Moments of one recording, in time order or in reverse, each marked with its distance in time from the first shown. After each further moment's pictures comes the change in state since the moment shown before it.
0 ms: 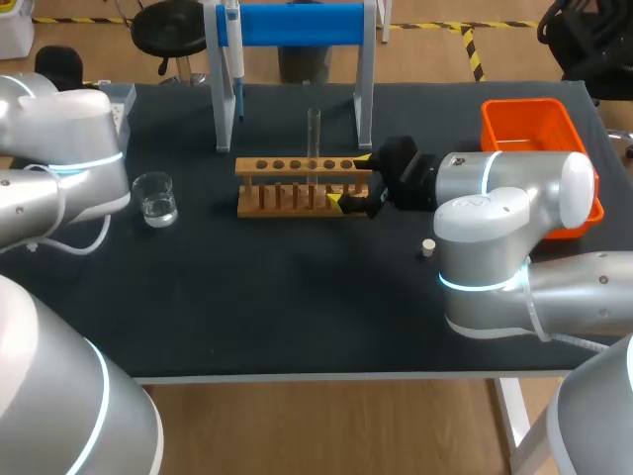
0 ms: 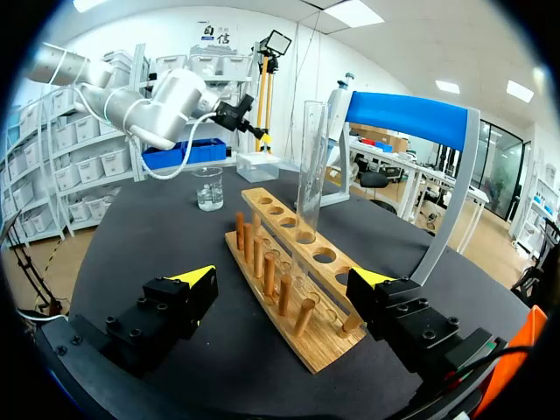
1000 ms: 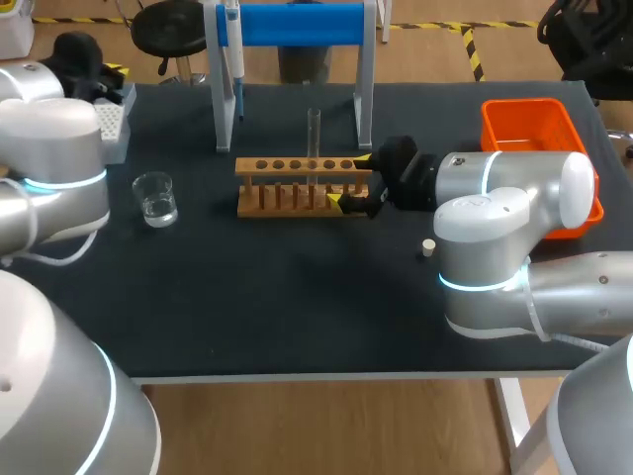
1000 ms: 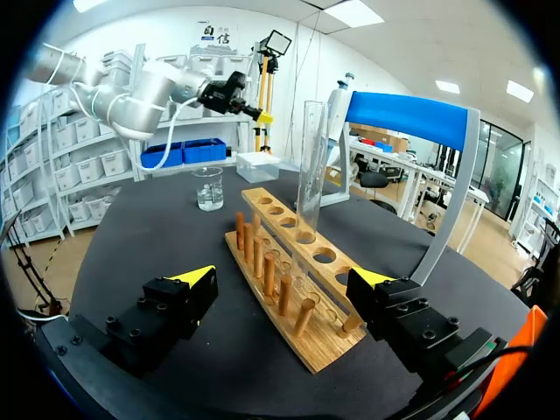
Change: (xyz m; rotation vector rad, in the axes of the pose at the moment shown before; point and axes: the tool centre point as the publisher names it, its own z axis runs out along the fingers) left arm 0.084 -0.053 -0.058 0.144 0.239 0.242; right arm 0.000 0.000 0.000 0.000 0.000 0.000
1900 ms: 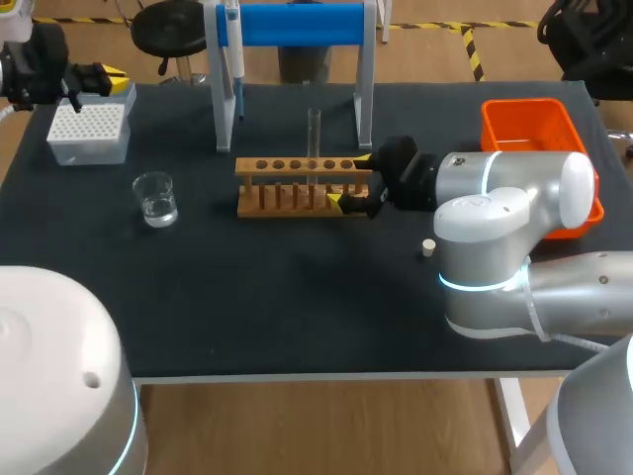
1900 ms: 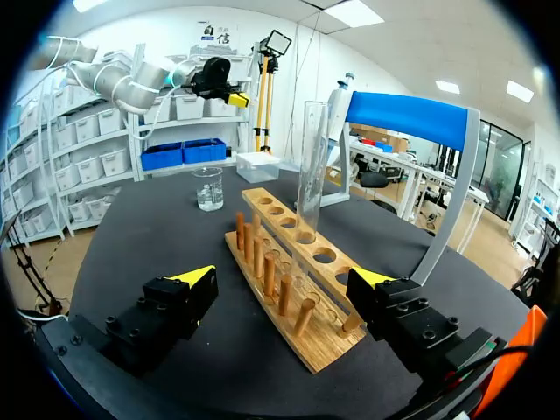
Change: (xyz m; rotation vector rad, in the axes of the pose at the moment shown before) left arm 0.053 -0.026 -0.073 0.065 0.521 0.201; right arm 0.000 0.000 0.000 0.000 0.000 0.000
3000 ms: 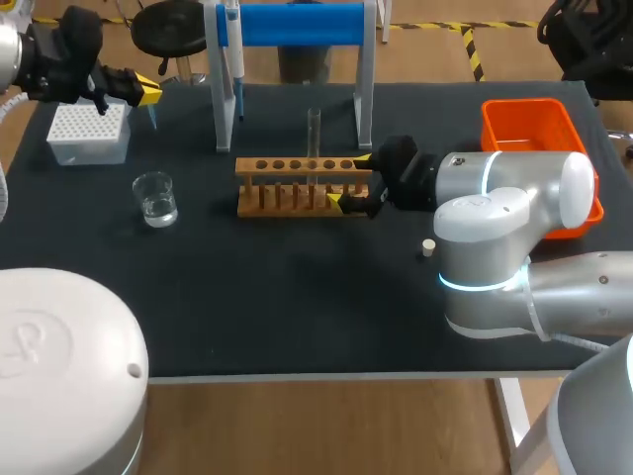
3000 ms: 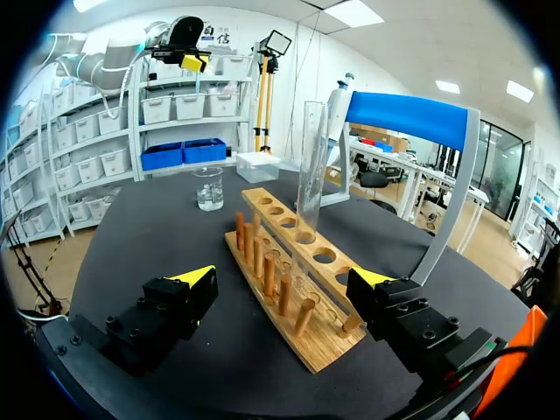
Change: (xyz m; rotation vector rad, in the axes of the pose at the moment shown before) left arm 0.116 -0.079 -0.020 -0.133 0.065 -0.076; right arm 0.000 0.000 0.000 0.000 0.000 0.000
